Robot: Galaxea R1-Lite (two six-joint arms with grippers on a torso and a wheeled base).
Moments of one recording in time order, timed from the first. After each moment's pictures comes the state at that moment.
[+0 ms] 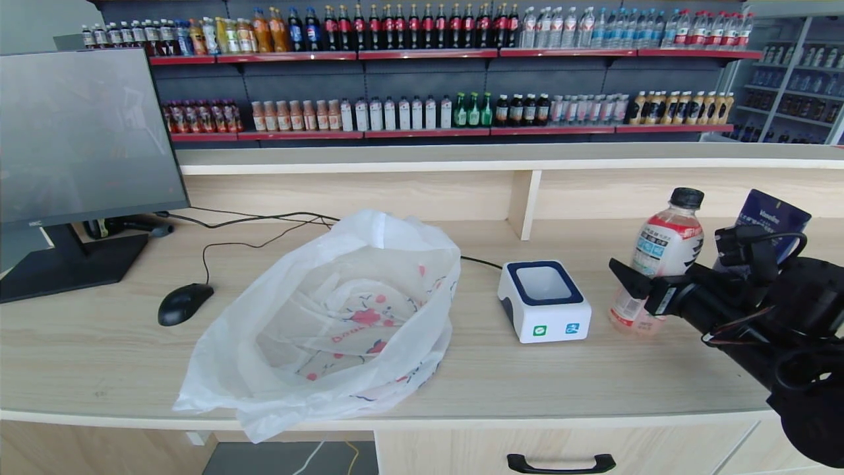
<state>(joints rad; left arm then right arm) 0.00 0.00 0.00 0.00 0.00 0.00 0.05 1.89 -0.41 -1.49 0.09 0.03</state>
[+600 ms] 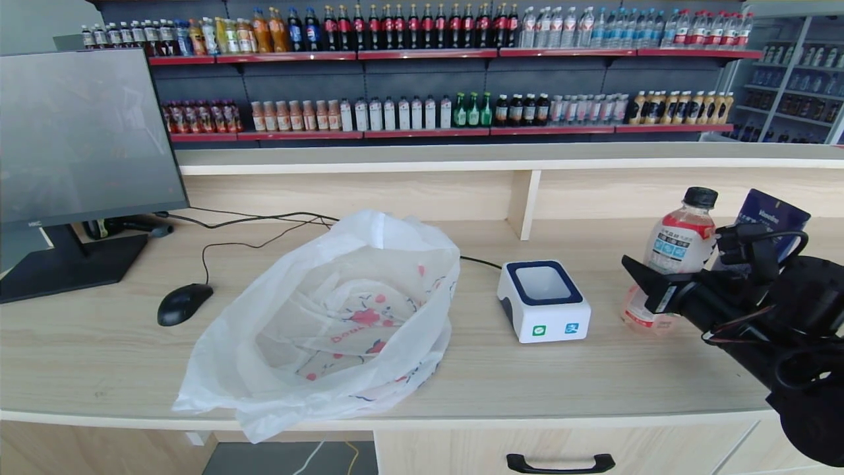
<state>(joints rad) 0.00 0.00 0.00 0.00 0.00 0.00 0.05 1.89 -0.41 -1.51 0.08 0.01</state>
